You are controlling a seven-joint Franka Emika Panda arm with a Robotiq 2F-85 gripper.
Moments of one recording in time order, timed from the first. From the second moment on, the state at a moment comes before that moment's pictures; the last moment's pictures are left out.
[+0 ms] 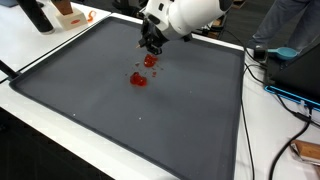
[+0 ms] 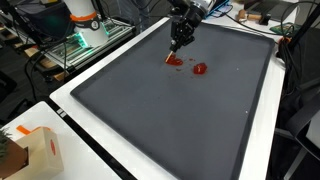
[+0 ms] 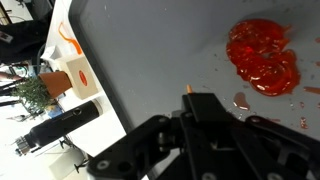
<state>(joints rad) 0.28 0.48 0.12 -1.91 -0.73 1.77 1.27</state>
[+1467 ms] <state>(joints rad) 0.16 0.34 0.06 -1.94 -0.40 2.06 0.95</state>
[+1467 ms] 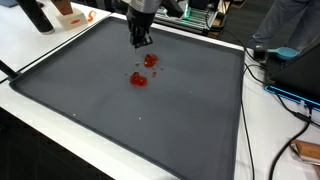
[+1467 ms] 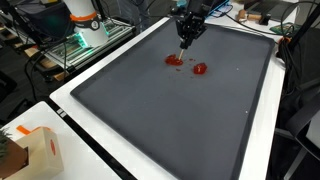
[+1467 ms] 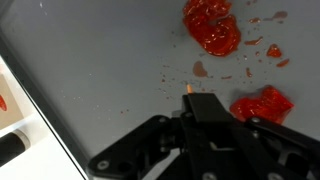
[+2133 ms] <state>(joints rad) 0.09 0.17 0.06 -2.05 -0.09 2.16 0.59</state>
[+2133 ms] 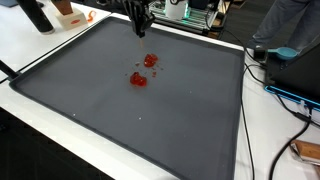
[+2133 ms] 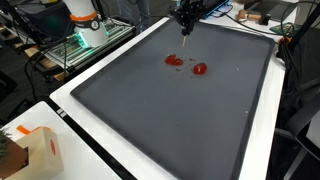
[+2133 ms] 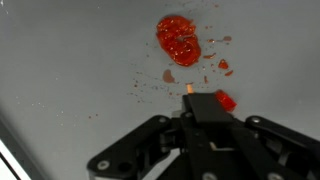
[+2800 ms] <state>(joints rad) 0.08 0.06 0.05 -2.13 0.03 2.16 0.38</state>
